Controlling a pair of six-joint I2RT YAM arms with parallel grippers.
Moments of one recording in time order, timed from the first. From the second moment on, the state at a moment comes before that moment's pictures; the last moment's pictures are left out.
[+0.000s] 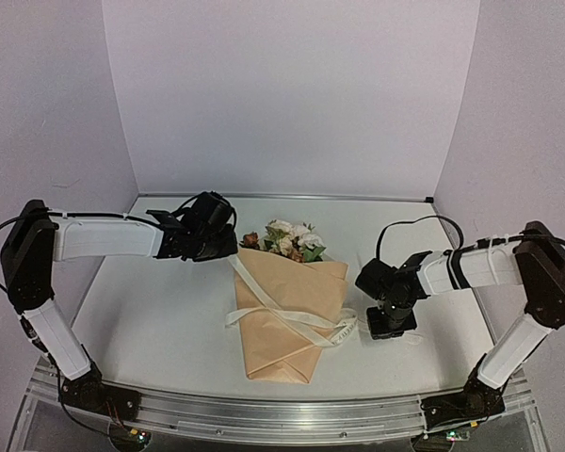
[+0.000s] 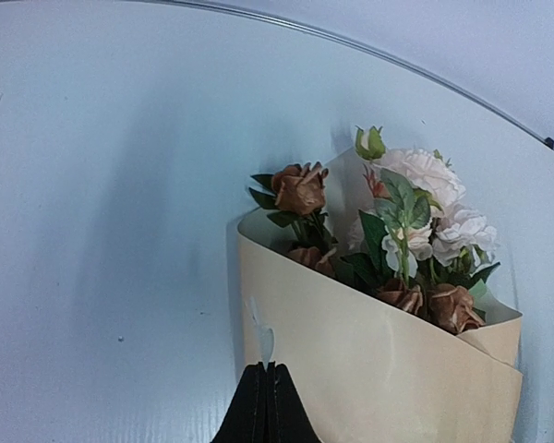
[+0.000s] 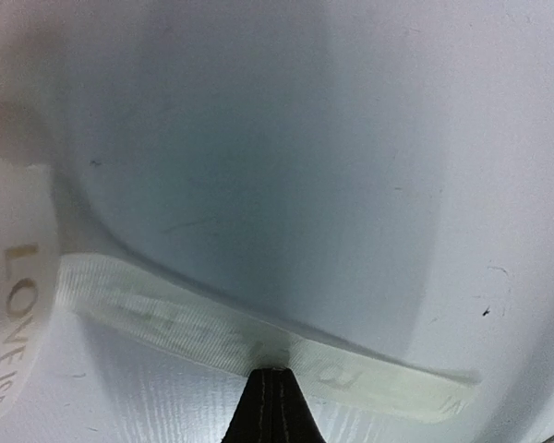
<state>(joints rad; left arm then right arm) -0.79 1.69 1.16 -0.27 -0.39 -0.77 0.77 1.64 0.84 -0.71 0.18 0.68</state>
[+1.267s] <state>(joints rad) -0.57 1.57 1.04 -0.26 -0.29 -0.76 0.83 1.49 0.65 -0.26 0.08 0.01</state>
